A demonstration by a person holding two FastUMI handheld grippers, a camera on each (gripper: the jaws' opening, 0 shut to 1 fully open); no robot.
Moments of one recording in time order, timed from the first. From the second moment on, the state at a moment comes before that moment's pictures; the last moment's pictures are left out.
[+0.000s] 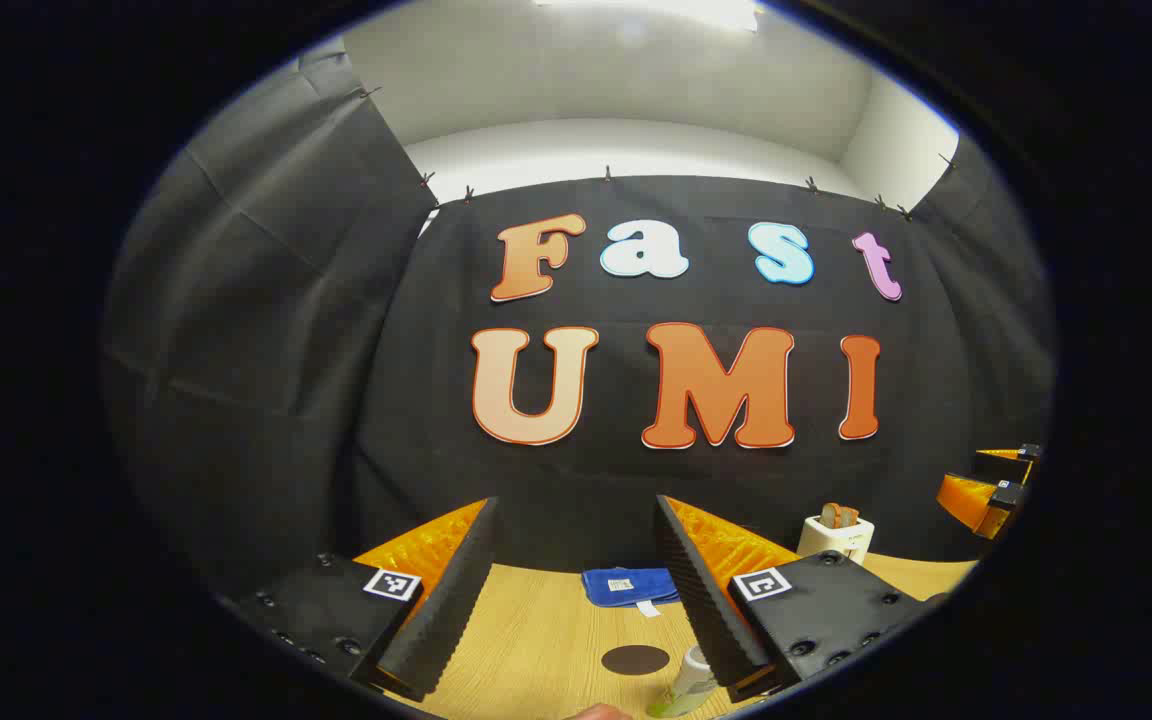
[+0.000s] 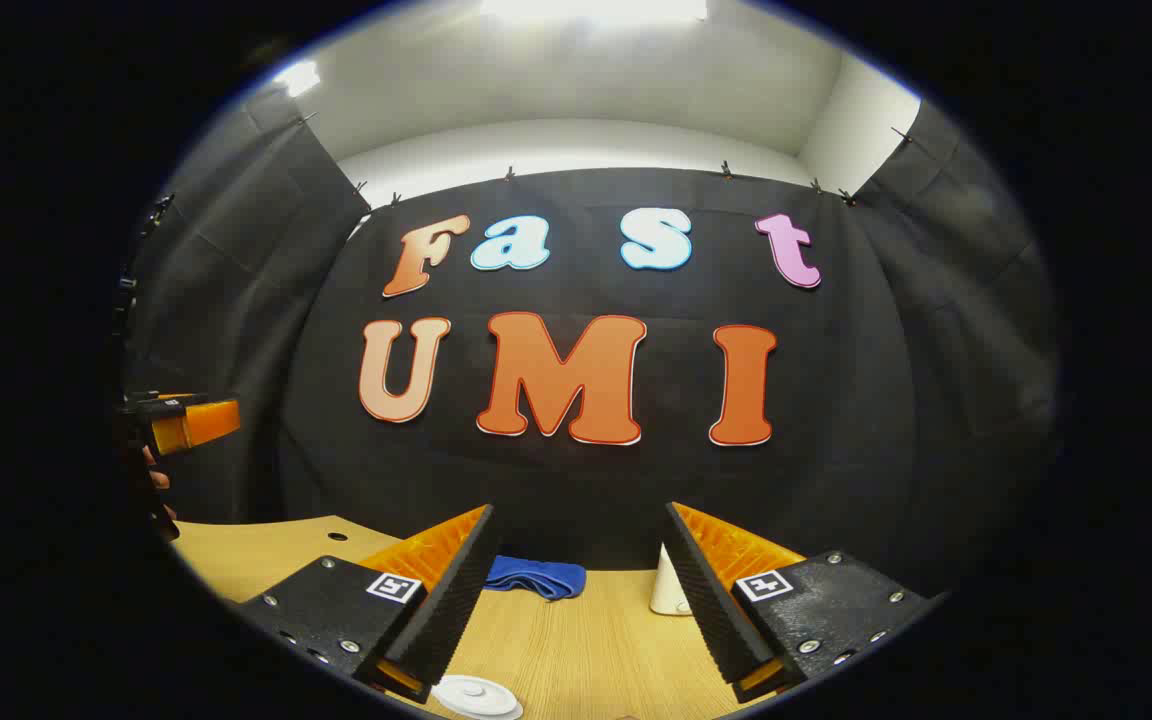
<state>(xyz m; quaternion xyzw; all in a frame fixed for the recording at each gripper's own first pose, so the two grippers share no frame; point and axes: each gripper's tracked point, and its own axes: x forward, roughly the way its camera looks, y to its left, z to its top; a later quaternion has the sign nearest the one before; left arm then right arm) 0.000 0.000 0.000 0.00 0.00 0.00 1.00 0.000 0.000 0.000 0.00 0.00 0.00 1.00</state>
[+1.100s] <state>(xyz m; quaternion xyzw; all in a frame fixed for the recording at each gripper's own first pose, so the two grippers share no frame) -0.009 -0.023 -0.009 0.01 0.02 -0.03 1.00 -0.010 0.015 -0.015 0.03 0.03 0.02 1.00</state>
